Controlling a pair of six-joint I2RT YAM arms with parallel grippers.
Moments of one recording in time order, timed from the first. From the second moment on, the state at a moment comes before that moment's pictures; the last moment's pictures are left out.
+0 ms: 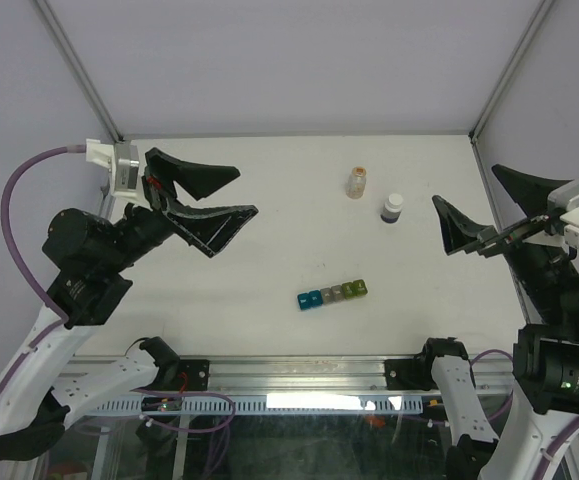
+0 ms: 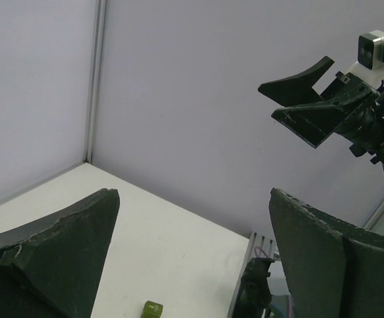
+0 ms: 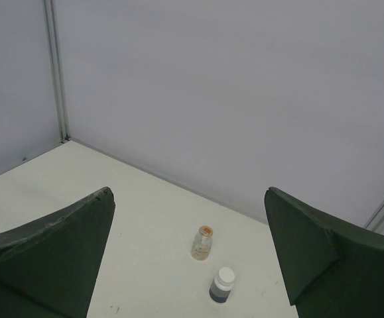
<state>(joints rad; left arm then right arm) -0.71 0.81 1.23 0.02 0.34 -0.43 -0.13 0.64 1.53 -0.57 -0.58 -0.01</state>
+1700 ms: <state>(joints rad) -0.71 0.75 1.21 -0.13 0.34 -0.34 -0.16 0.67 1.41 -0.46 -0.62 0.14</state>
